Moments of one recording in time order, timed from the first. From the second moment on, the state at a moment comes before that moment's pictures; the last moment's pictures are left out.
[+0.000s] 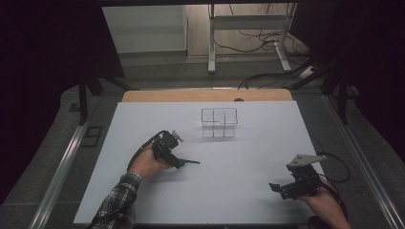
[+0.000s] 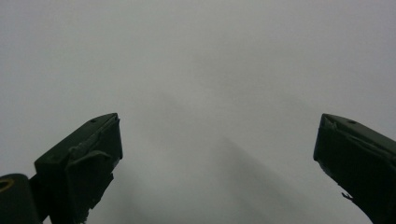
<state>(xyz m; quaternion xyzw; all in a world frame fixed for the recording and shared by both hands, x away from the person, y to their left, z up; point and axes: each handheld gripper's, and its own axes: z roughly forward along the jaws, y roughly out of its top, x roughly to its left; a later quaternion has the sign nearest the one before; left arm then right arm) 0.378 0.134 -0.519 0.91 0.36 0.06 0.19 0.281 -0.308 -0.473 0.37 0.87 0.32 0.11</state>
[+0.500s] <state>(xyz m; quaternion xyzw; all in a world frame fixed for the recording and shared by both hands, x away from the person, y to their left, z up) 0.377 0.133 -0.518 0.92 0.35 0.04 0.19 0.281 -0.308 -0.474 0.36 0.87 0.32 0.11</state>
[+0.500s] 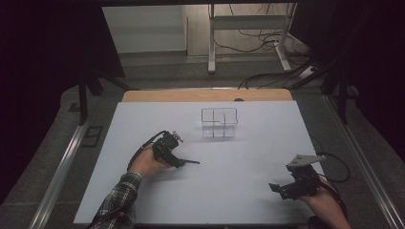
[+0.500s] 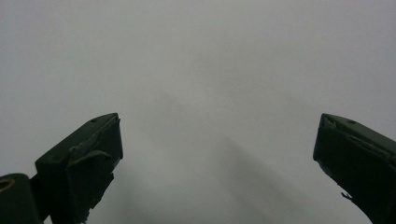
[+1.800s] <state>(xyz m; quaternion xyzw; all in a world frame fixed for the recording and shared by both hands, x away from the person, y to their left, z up) 0.363 0.137 -0.499 0.91 0.34 0.01 0.24 0.280 -0.307 -0.473 0.36 0.87 0.32 0.11</state>
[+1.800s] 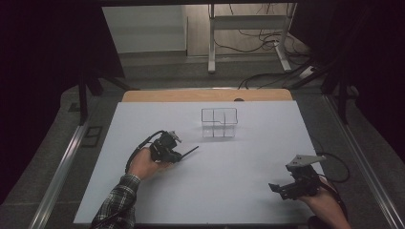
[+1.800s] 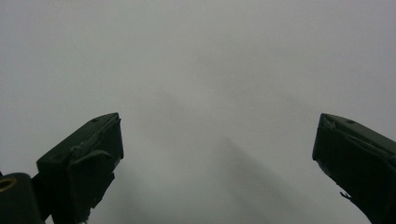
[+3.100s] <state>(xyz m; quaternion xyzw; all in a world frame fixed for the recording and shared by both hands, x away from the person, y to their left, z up) 0.308 0.152 -0.473 0.90 0.33 0.04 0.30 0.279 -0.306 -0.471 0.35 0.87 0.33 0.12</state>
